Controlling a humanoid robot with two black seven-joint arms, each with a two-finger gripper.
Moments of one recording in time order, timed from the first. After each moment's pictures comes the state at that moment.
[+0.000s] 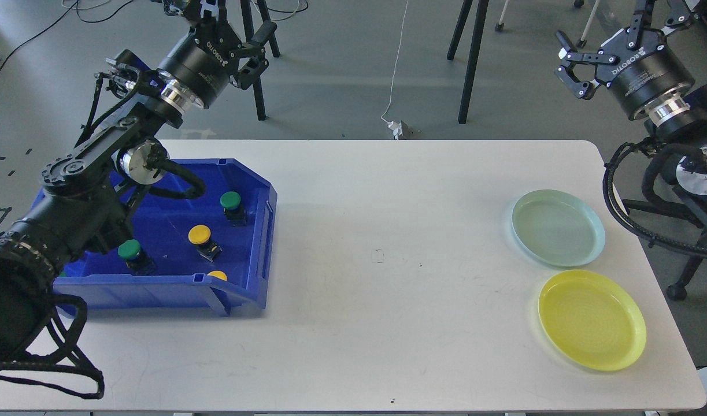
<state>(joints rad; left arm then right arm) -0.94 0.24 -0.72 -0.61 0.44 -0.49 -0.49 0.87 -0.58 0.64 0.85 0.16 0.49 0.29</state>
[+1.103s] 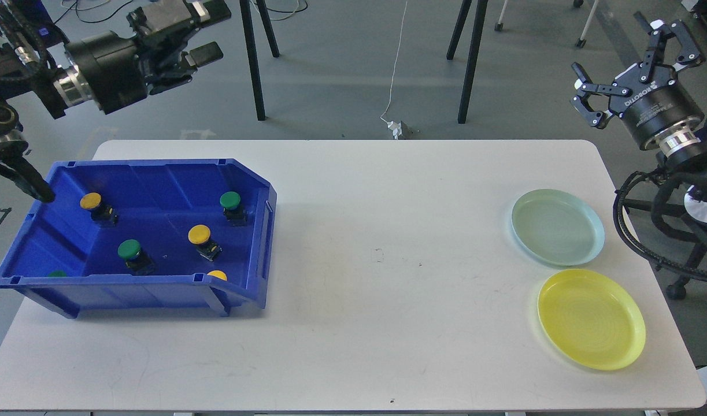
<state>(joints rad) -1.39 0.87 0.19 -1.14 1.02 -0.34 -0.49 0.76 -0.59 0.71 0.81 0.16 0.49 0.30</state>
